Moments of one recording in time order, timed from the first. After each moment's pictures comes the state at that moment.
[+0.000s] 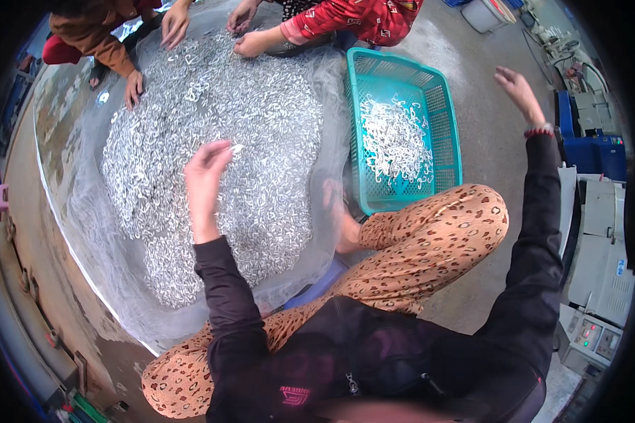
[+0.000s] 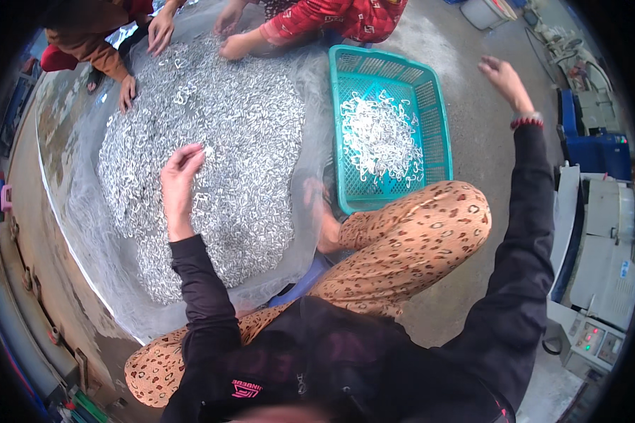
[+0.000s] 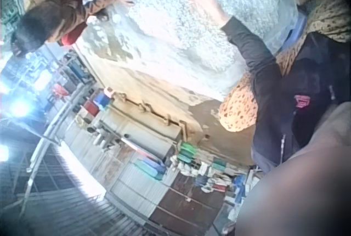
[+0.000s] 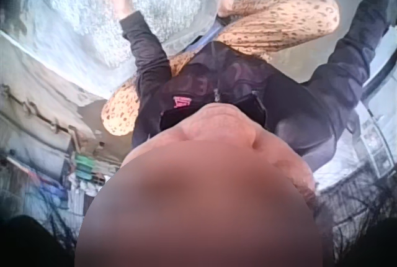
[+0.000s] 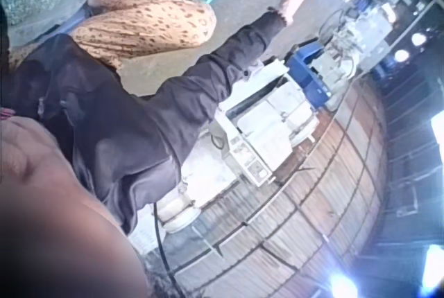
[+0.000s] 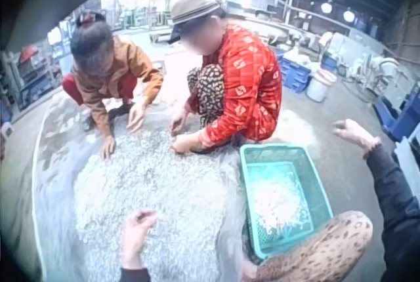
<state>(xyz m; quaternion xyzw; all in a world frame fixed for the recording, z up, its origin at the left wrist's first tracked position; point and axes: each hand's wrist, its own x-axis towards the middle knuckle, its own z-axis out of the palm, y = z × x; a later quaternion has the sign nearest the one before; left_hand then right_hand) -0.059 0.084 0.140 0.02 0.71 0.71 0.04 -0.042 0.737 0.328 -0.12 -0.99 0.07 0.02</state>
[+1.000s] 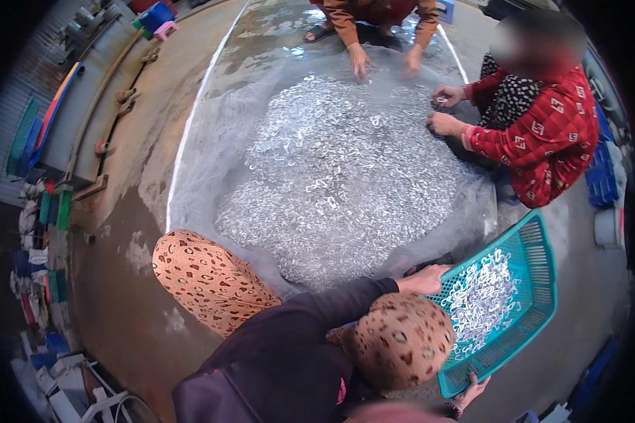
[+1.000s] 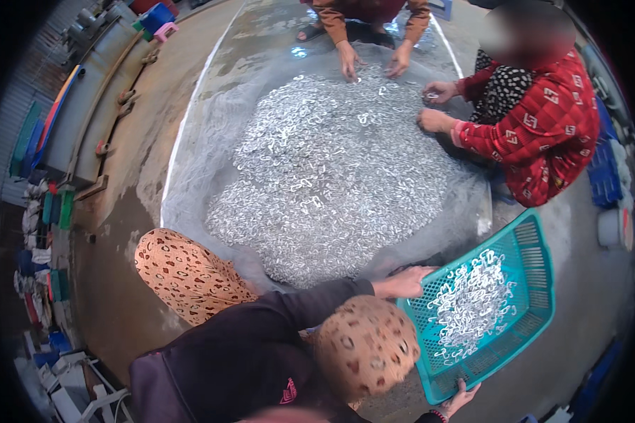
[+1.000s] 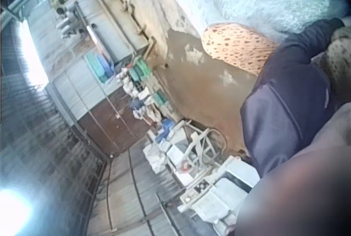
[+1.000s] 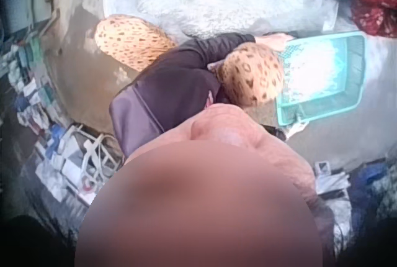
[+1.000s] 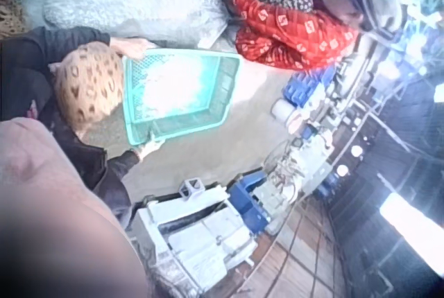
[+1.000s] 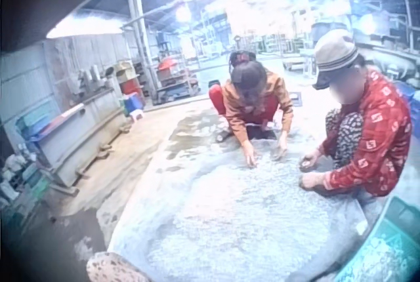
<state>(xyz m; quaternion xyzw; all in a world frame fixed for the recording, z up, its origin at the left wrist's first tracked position) 0.033 0.341 0.099 0.22 0.70 0.66 0.17 0.285 0.678 0.134 -0.37 -0.68 0.62 0.13</state>
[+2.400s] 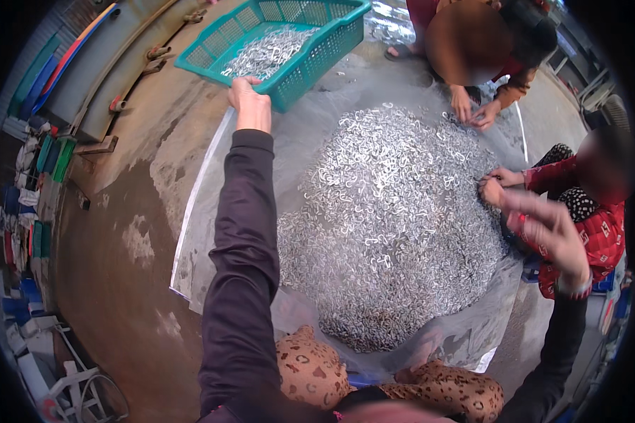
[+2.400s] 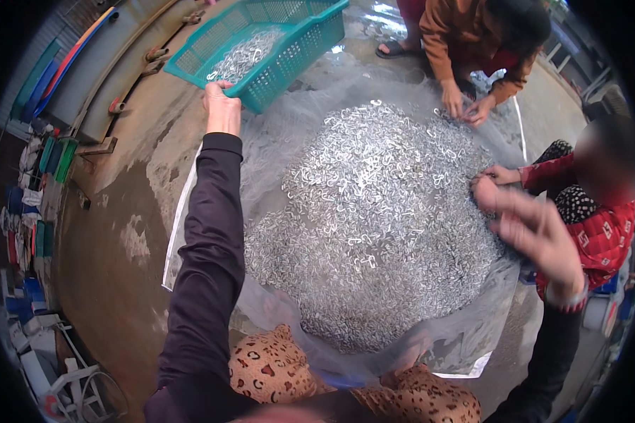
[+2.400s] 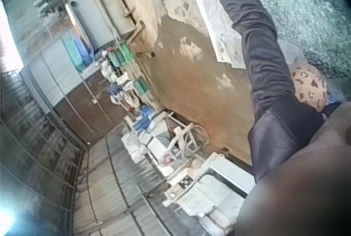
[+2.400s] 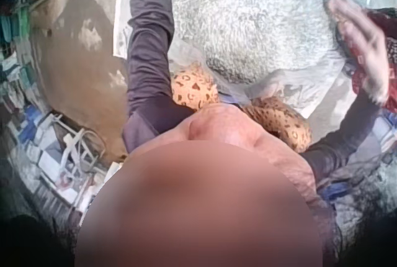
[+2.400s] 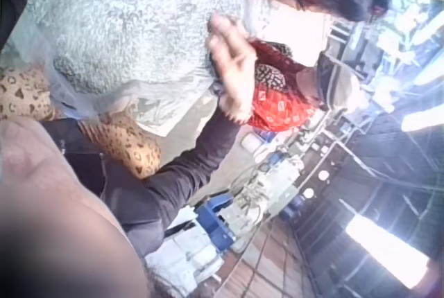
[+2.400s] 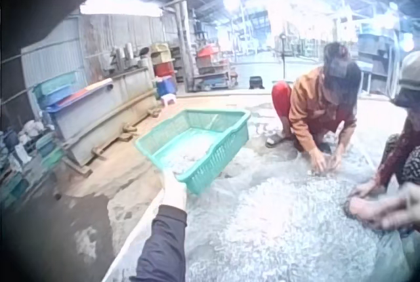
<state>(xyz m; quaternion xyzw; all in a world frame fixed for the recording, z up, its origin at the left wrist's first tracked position) -0.125 -0.326 0.219 -0.33 0.18 0.76 -0.53 -0.116 0.208 0.405 0.31 -0.78 0.42 -0.34</state>
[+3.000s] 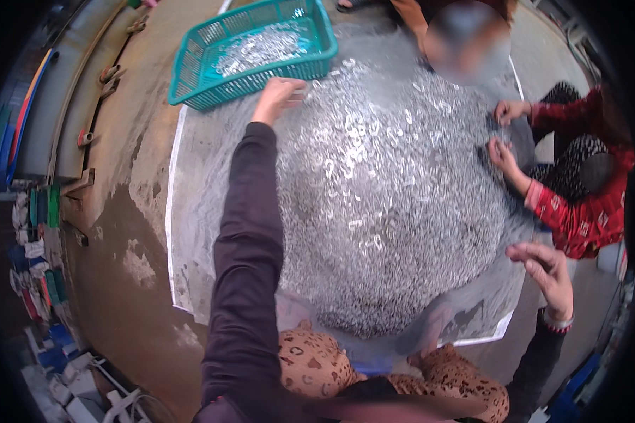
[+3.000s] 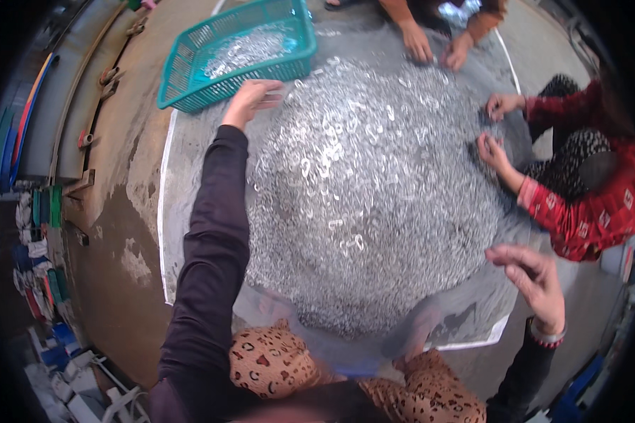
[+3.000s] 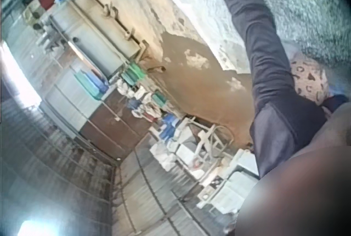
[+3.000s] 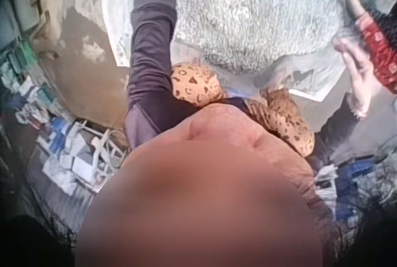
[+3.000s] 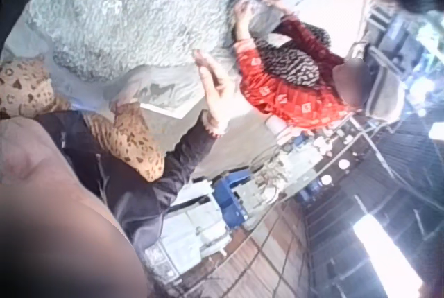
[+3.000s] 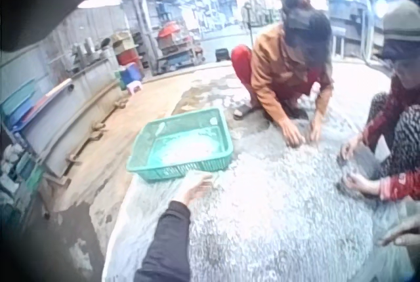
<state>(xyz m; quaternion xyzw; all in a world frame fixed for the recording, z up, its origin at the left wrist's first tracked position) -0.216 -0.228 0.093 -0.23 0.72 0.65 0.03 -0.101 0.317 0.312 0.18 -0.79 0.48 -0.32</state>
